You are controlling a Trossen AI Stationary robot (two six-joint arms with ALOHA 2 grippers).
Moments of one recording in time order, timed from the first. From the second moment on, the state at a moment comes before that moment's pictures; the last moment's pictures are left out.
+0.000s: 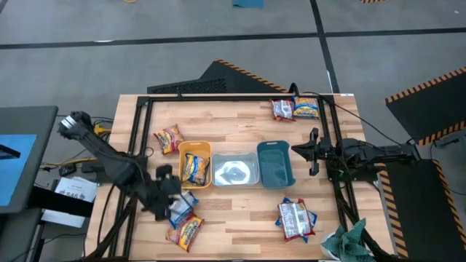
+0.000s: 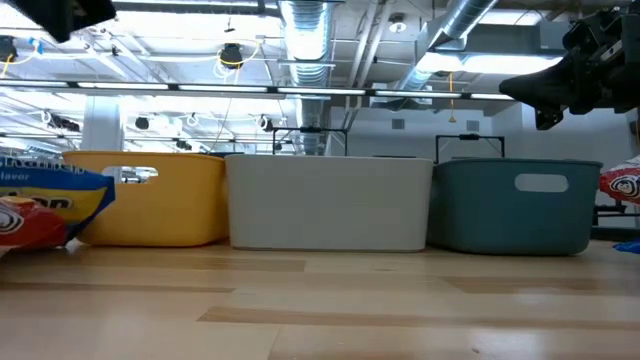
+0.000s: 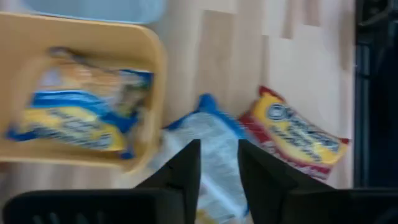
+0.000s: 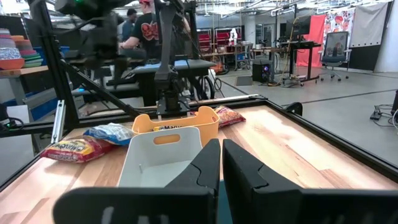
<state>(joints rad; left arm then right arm) -0.69 1.23 1.04 -0.86 -0.32 -0.75 0.06 0.01 0.00 0.06 0.23 0.08</state>
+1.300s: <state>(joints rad) -0.73 1.31 0.63 -0.46 -0.19 -1.47 0.06 0.01 0.01 0.06 0.23 0.08</state>
